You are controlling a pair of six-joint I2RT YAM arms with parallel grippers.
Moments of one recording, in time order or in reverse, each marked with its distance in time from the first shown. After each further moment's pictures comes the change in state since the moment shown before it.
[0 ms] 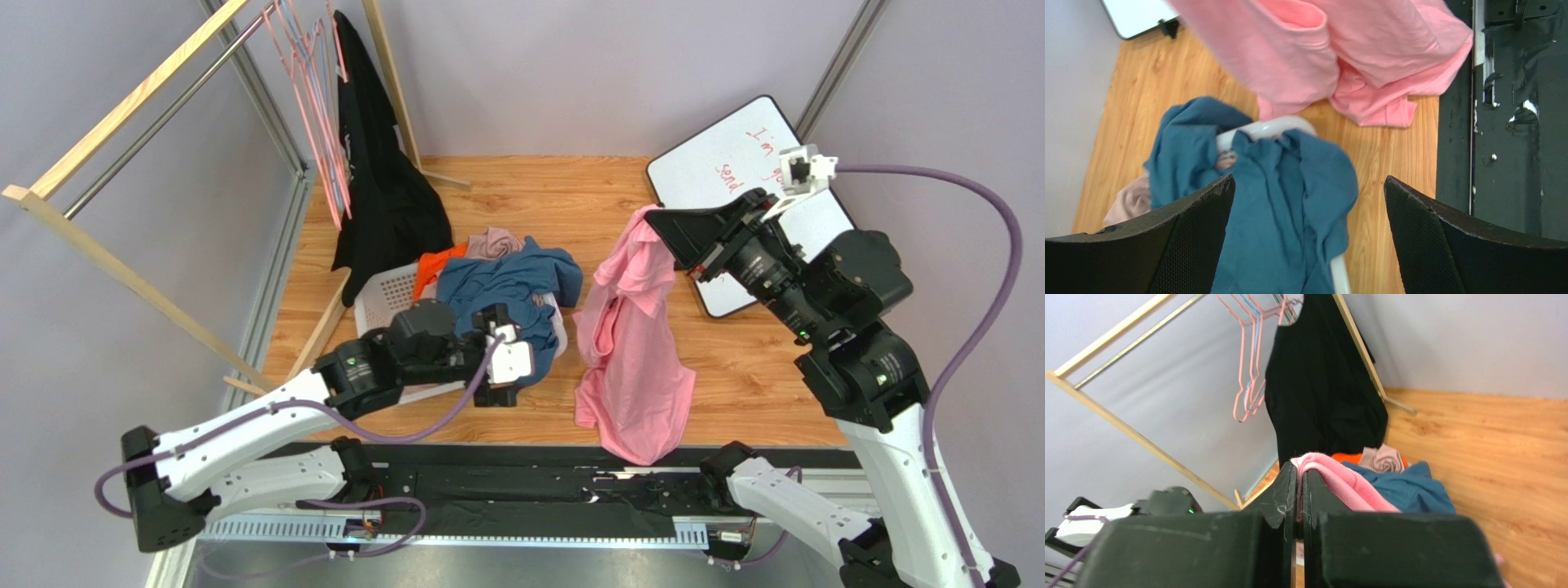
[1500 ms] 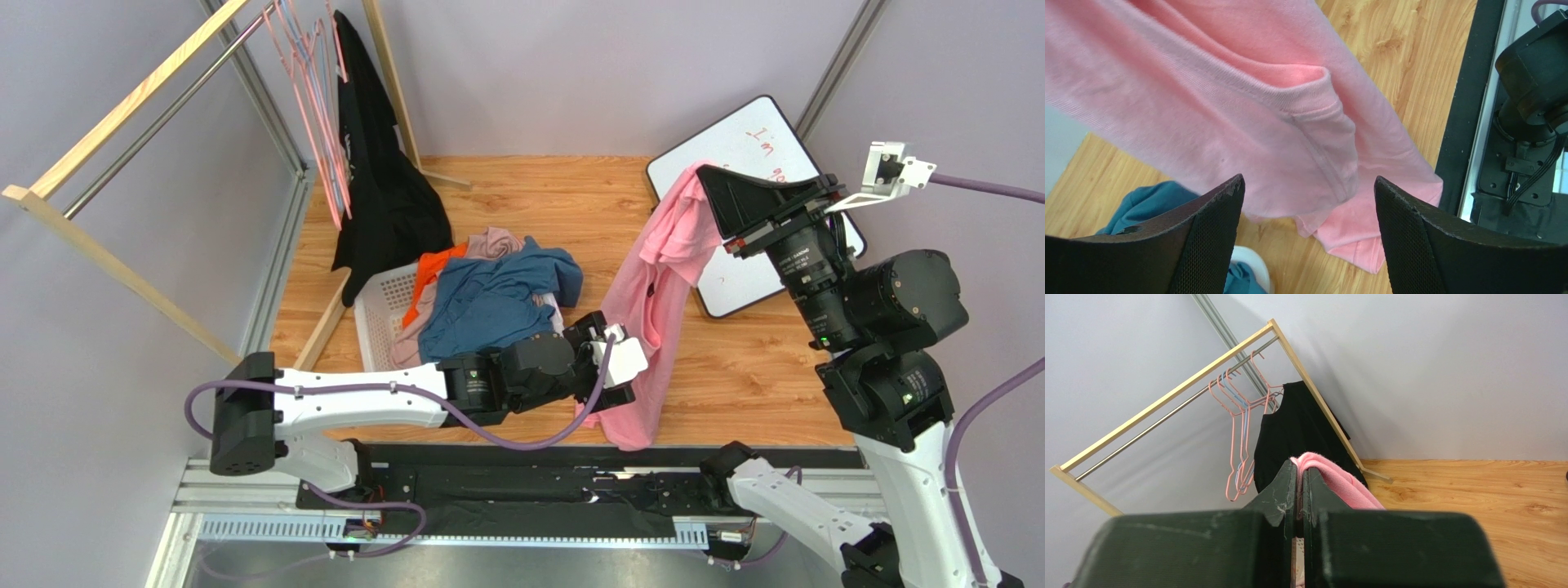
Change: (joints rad) left arm -0.351 0.472 0.201 0.423 -0.458 -0.286; right arm 0.000 -0.020 0.055 0.142 0.233 0.009
